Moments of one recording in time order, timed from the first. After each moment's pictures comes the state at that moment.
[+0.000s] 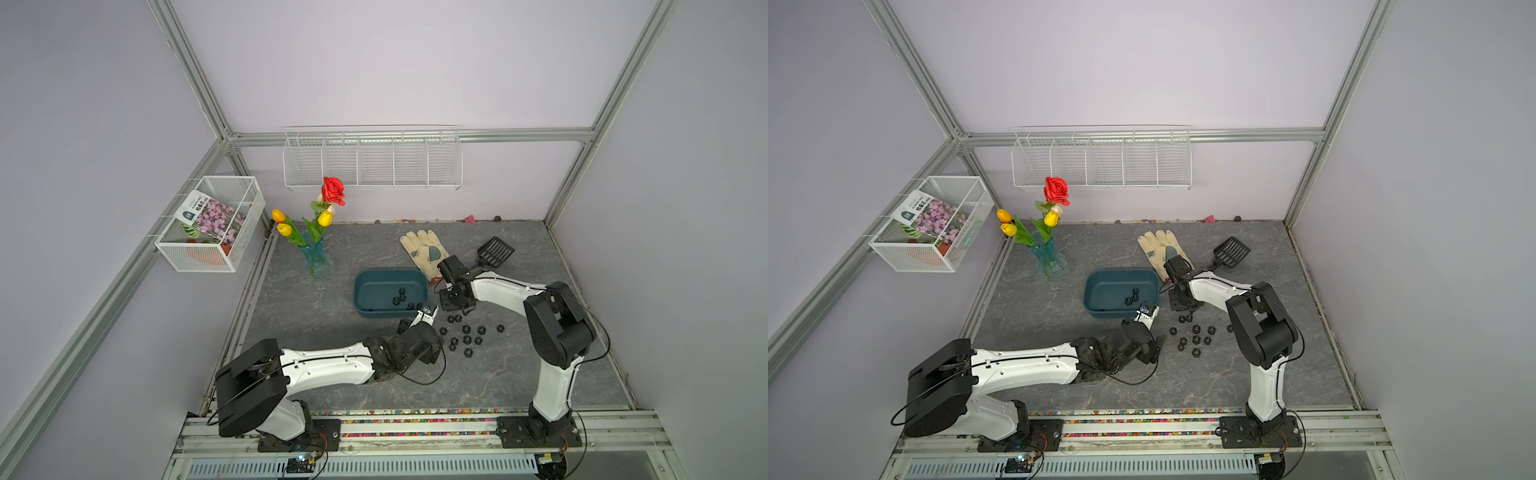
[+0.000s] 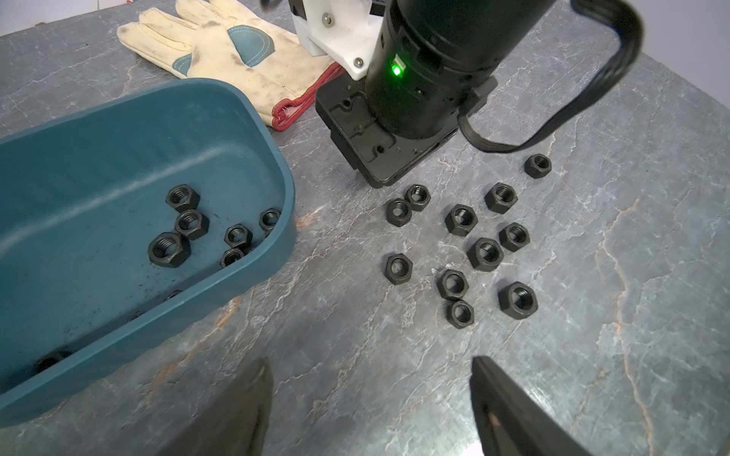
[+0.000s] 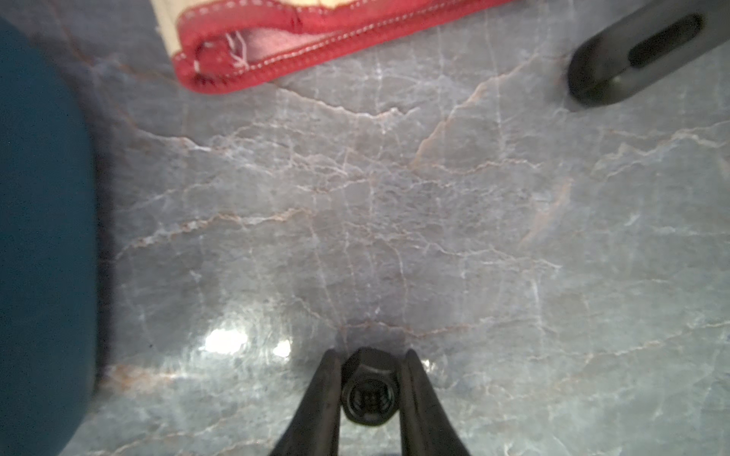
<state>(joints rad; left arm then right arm) -1.21 1.48 0.81 -0.03 -0.40 -0.39 0.51 1.92 1.24 -0.59 0.14 0.33</state>
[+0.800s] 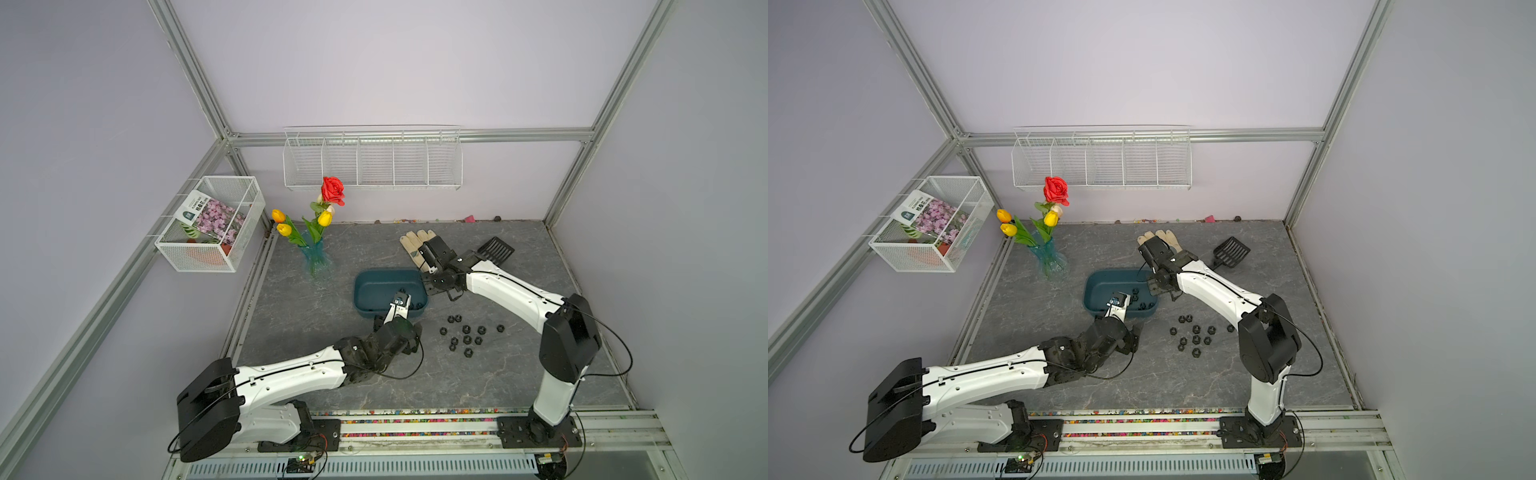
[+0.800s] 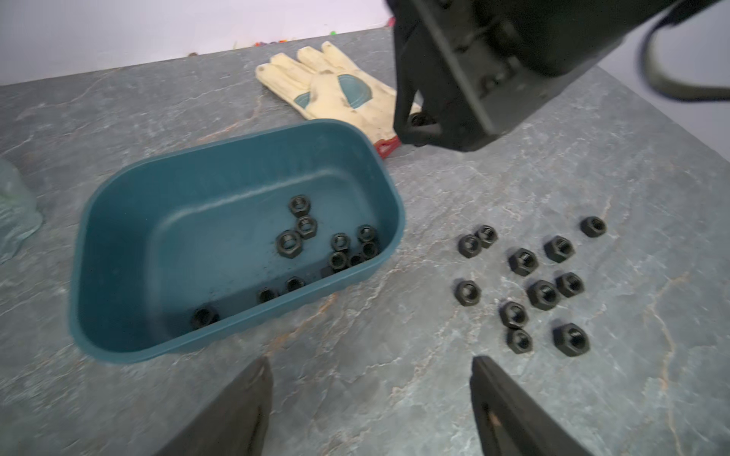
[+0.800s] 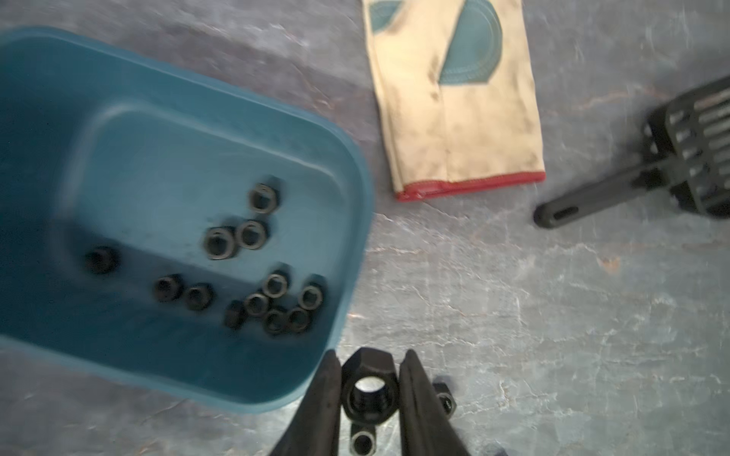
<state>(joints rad) -1.12 1.23 0.71 -0.13 -0.51 -0.46 0.68 1.85 1.58 -0.83 0.20 0.29</state>
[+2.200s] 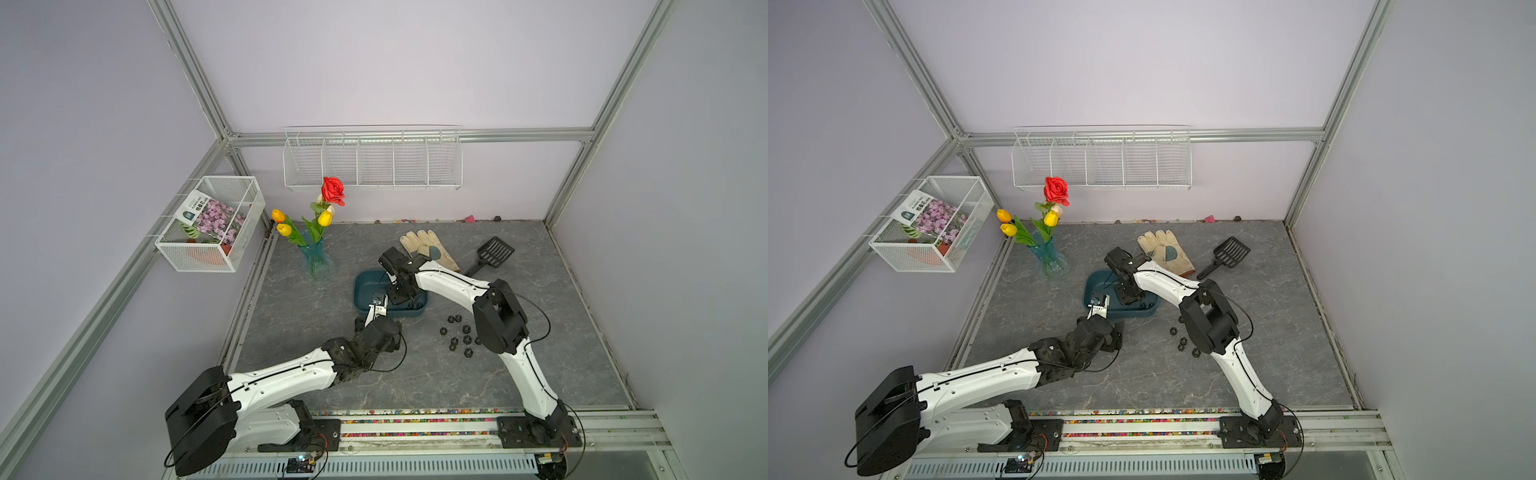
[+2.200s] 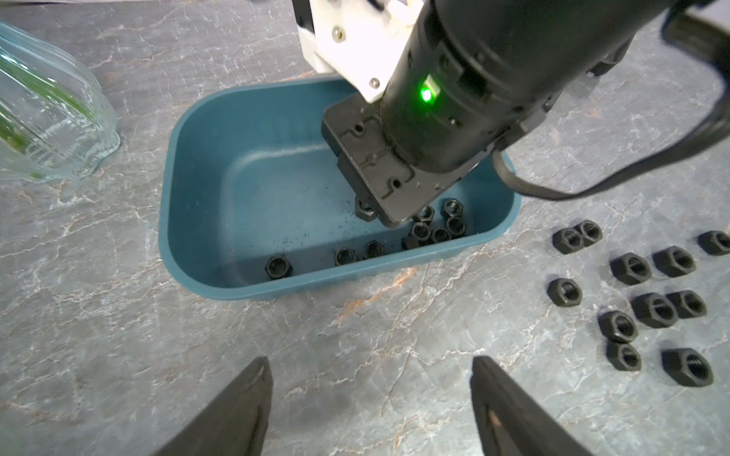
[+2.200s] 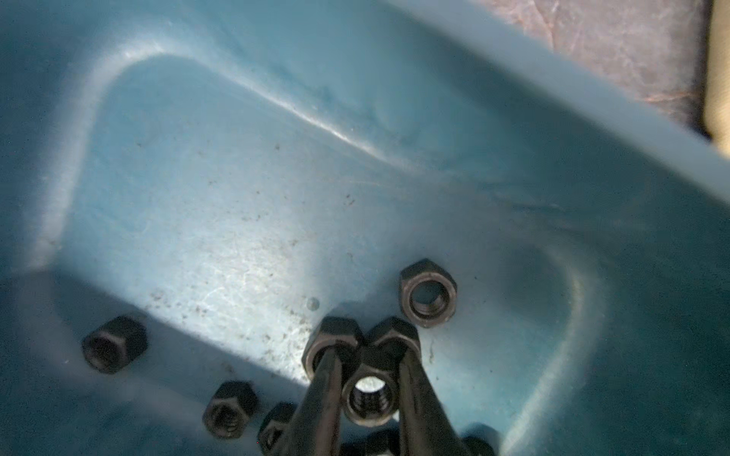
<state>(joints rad) -1.02 1.19 0.60 -0.15 -0.50 -0.53 0.77 2.33 1.95 -0.89 0.08 0.27</state>
